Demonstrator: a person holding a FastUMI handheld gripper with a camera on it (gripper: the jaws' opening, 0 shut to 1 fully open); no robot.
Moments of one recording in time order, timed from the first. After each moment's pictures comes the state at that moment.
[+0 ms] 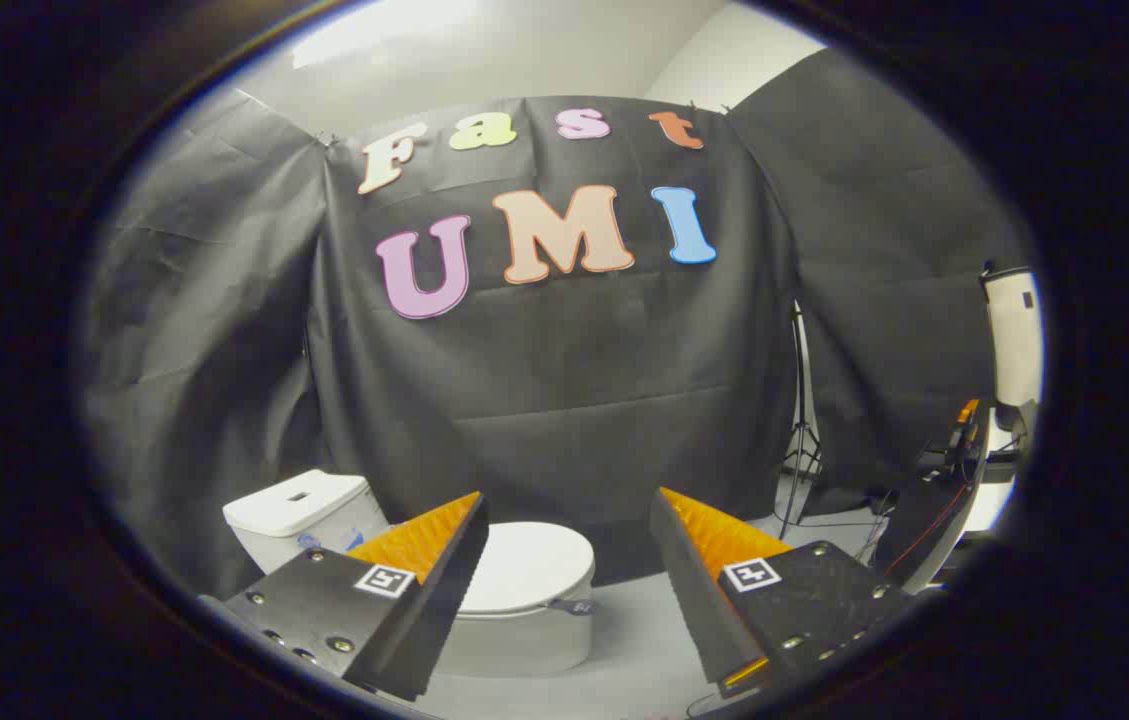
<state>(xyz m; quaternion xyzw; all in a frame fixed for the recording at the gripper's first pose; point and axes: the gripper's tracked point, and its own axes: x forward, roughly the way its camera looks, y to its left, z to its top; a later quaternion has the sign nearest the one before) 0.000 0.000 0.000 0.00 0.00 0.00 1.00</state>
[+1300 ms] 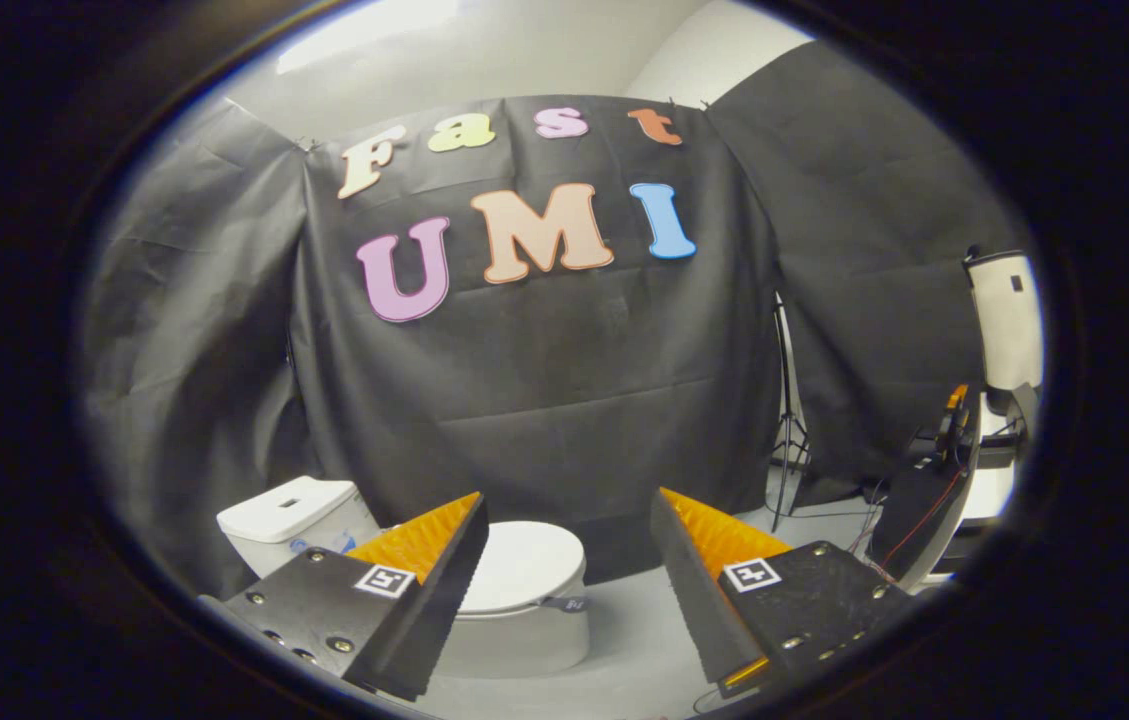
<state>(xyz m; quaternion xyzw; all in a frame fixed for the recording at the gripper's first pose) 0.000 -0.013 -0.007 0.02 0.00 -0.02 1.00</state>
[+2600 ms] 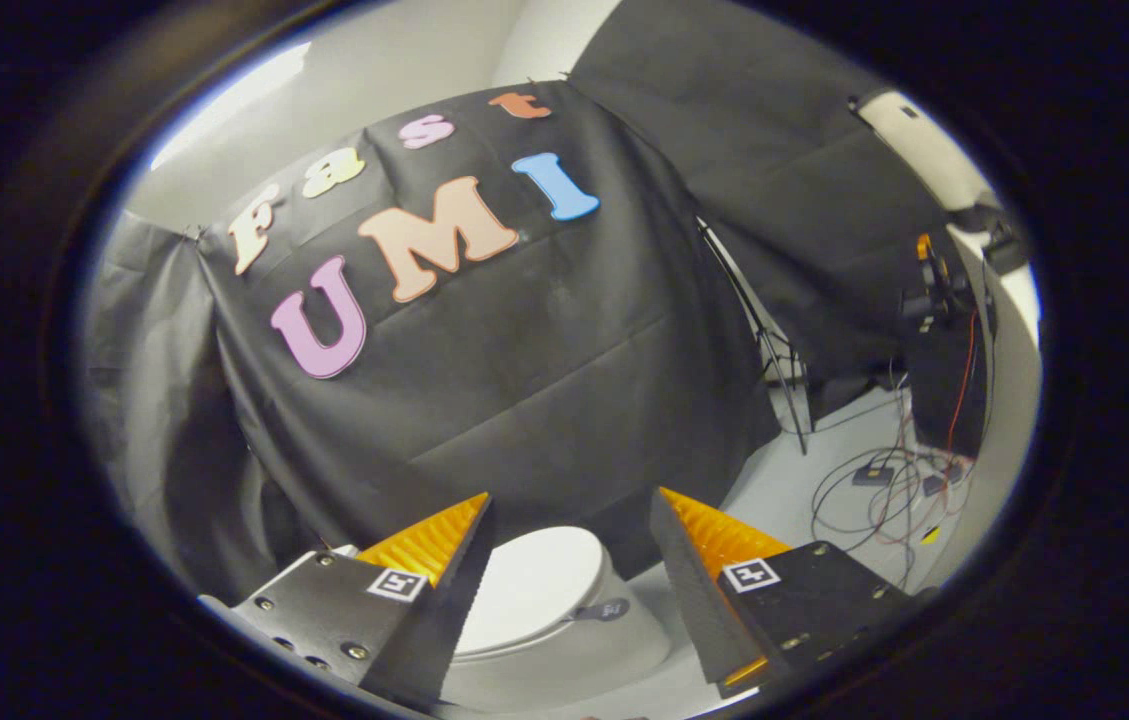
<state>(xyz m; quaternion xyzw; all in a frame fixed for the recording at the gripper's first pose) 0.080 -0.050 -0.089 0.22 0.01 -0.07 0.97</state>
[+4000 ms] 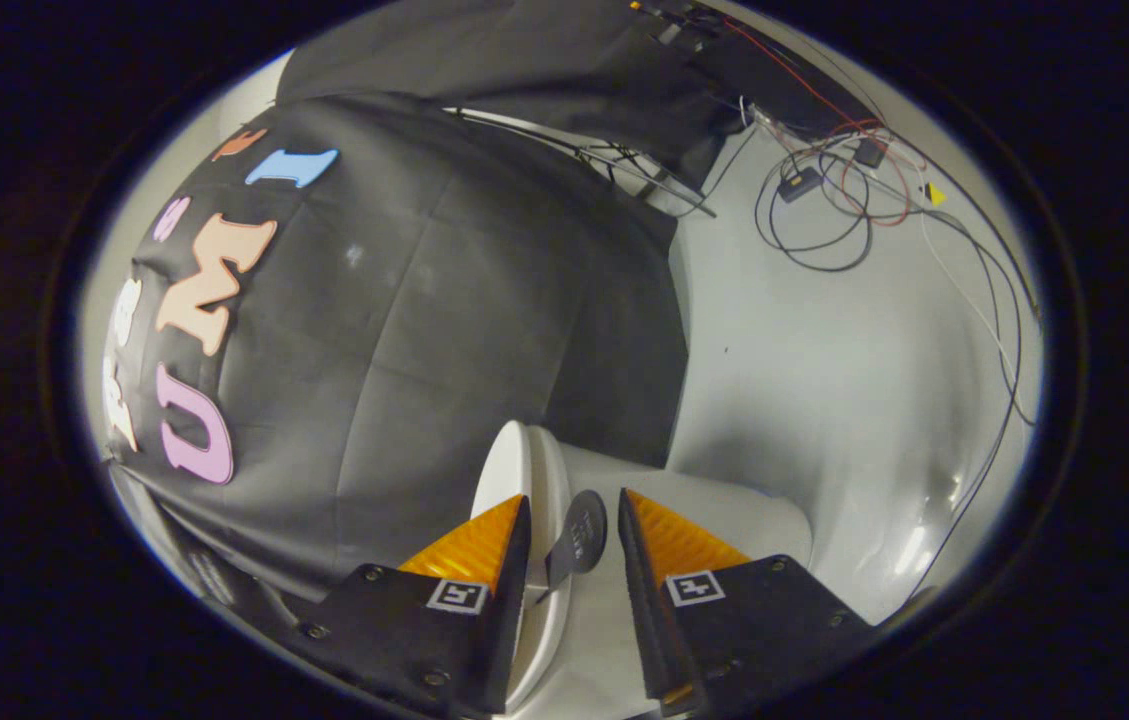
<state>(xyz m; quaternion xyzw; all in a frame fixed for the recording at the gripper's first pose) 0.196 -0.015 -0.346 0.52 0.12 -0.16 0.83</state>
